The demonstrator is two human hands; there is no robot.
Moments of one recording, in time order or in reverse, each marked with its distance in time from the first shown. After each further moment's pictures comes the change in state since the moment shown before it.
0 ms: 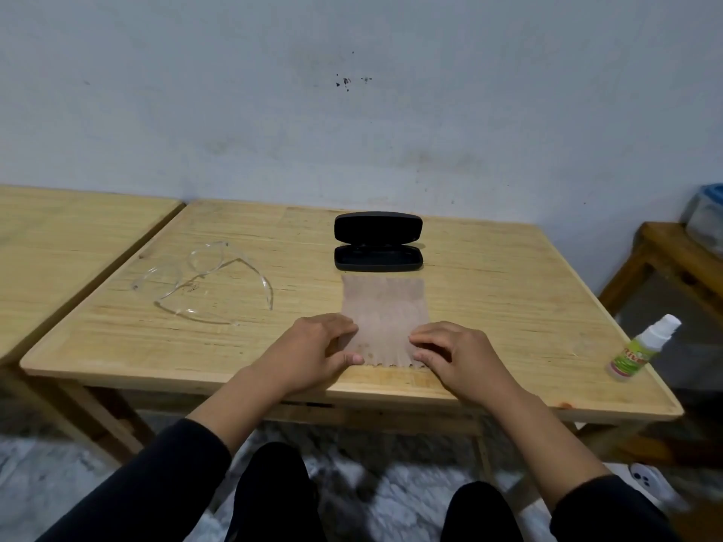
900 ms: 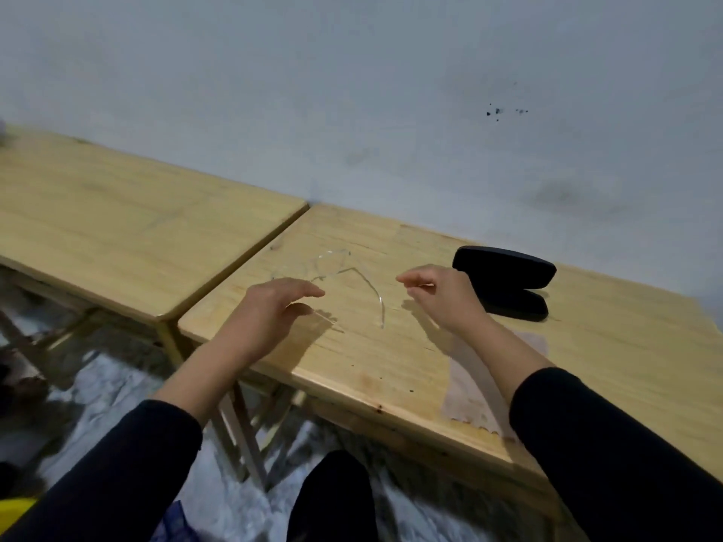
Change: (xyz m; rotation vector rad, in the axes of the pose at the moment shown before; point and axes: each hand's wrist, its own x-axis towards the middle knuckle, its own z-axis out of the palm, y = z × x) left_hand -0.082 -0.115 -0.093 0.036 0.454 -0.283; right_hand 0.161 -0.116 0.056 0.258 -0.086 -0.125
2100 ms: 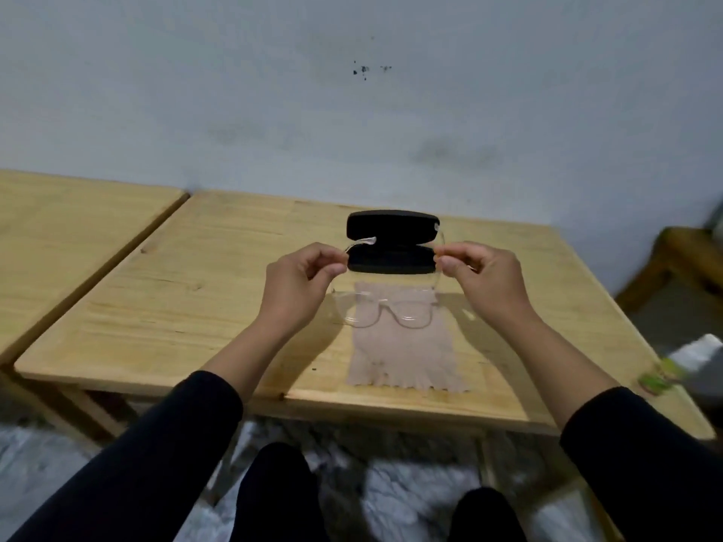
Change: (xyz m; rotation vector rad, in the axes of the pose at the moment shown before) left_hand 0.058 0.121 0.096 -0.620 0.038 -0.051; right_hand -0.099 0.058 -0.109 0.205 0.484 0.169
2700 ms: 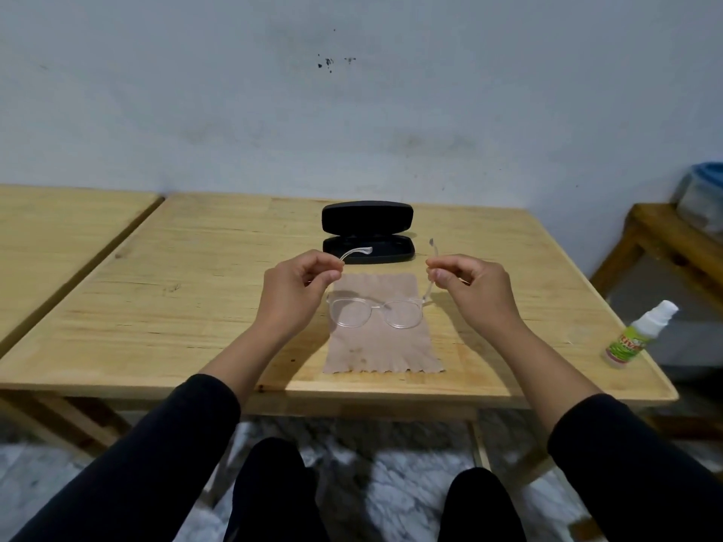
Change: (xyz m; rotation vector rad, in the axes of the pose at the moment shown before) left_hand -0.015 0.010 0.023 0.009 -0.084 -0.029; right_hand -0.029 0.024 -0.018 0.019 0.028 0.097
